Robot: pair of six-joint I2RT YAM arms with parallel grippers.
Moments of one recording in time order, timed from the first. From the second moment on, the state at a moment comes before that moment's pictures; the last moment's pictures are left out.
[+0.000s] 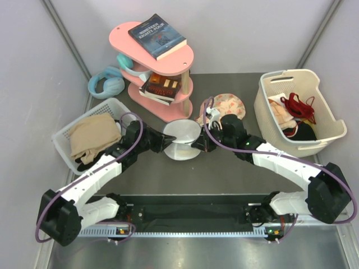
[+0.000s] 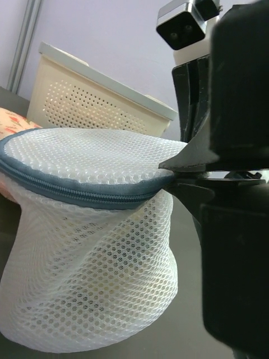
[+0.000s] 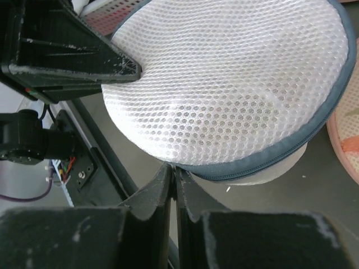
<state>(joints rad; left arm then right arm) -0.51 1.07 0.69 -0.17 0.15 -1.52 0.70 1.27 0.81 -0.01 -0.35 0.44</state>
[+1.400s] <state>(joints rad) -0.49 1.17 0.71 -0.13 0.20 -1.49 0.70 1.31 0.77 0.04 -0.31 0.49</state>
